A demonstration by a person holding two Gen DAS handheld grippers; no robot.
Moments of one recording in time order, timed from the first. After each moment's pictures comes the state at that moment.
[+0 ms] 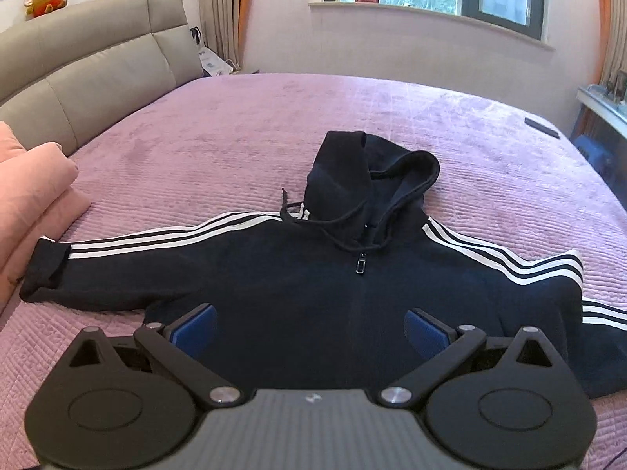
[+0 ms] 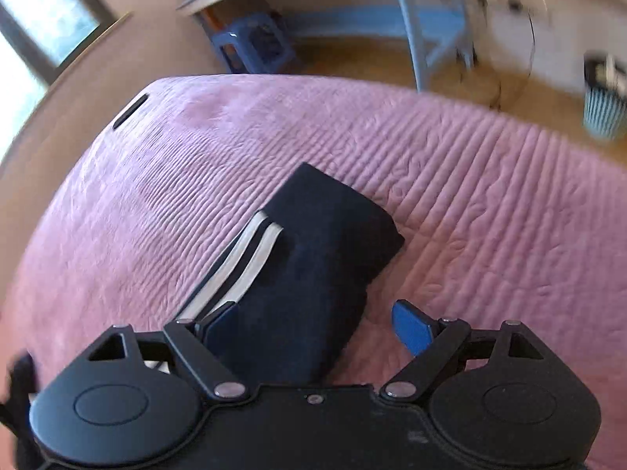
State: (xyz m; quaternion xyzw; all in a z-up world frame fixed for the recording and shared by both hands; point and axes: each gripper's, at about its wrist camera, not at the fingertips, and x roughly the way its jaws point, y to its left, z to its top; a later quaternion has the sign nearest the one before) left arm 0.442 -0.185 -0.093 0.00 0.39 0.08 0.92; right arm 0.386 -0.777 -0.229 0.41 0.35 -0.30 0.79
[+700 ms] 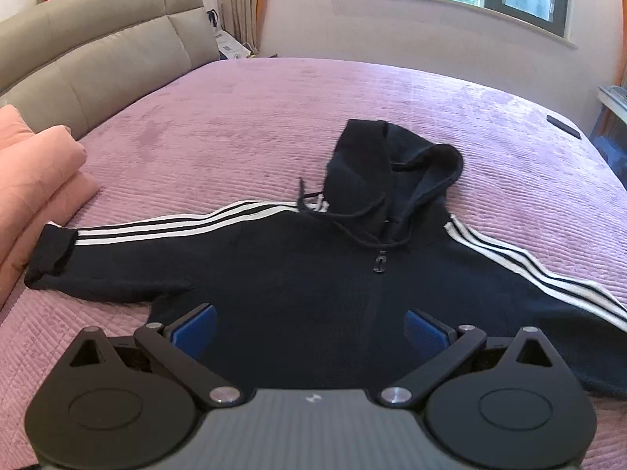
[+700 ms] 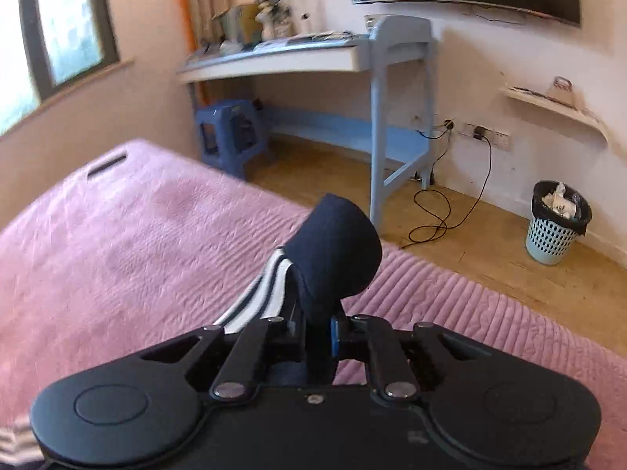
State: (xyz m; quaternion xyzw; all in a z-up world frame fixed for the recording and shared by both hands) left arm 0.456 -0.163 -0.101 -0.02 0.41 0.10 0.91; right arm 0.355 -0.742 -0.156 0.22 0.29 -0.41 0.84
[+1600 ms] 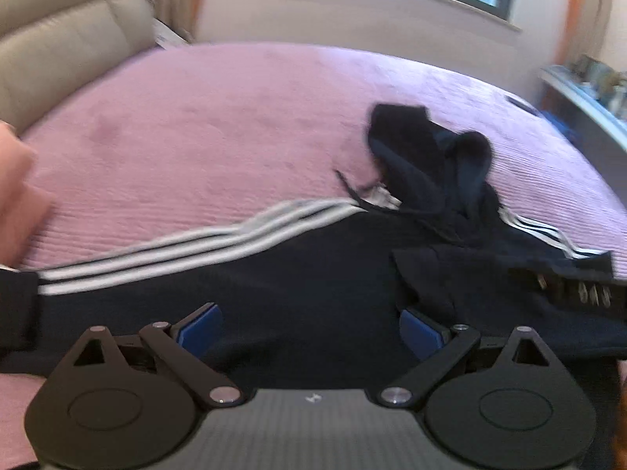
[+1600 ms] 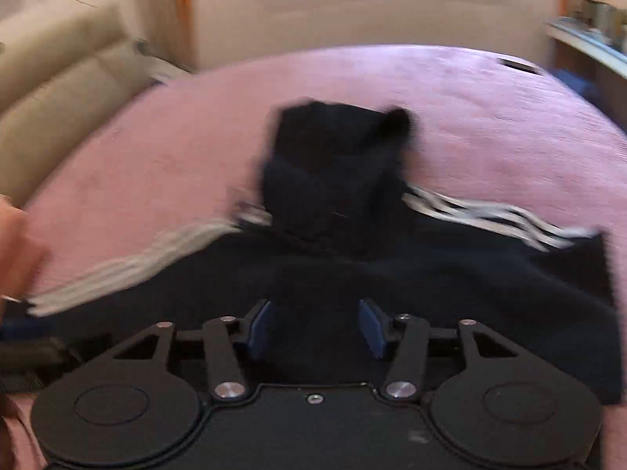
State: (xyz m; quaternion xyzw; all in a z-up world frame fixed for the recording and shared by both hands) left arm 0.516 0.026 -0.146 -0.02 0.43 -0.06 0.90; right arm 0.479 -0.227 -0.131 0.09 0.41 0.00 0.91
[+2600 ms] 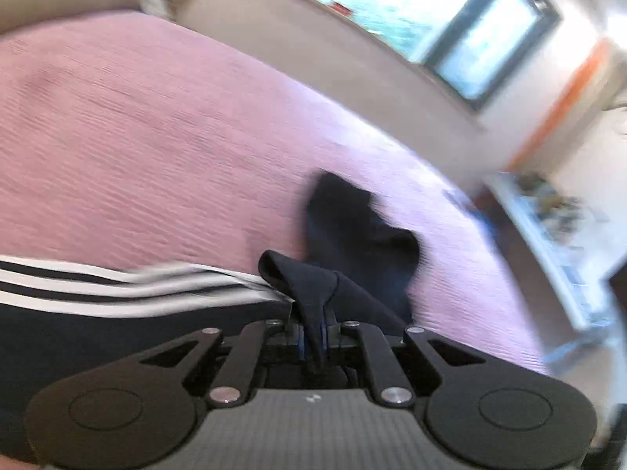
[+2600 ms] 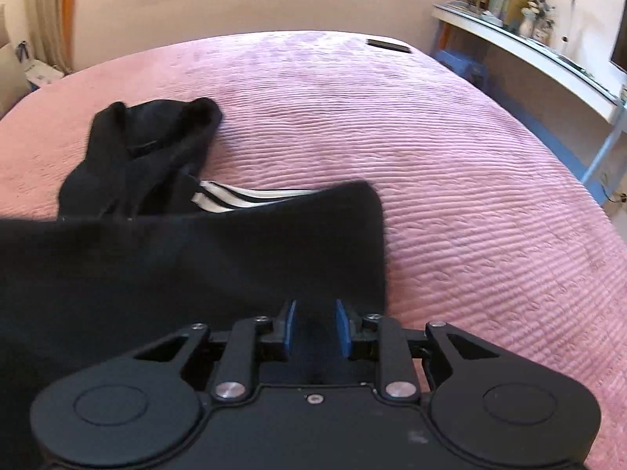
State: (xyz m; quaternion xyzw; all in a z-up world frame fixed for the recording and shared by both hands) left arm 0.584 0.051 -0.153 -0.21 0.38 -0.11 0.90; right arm 0.489 -0.314 -0.152 0.06 0.43 -0.16 0.89
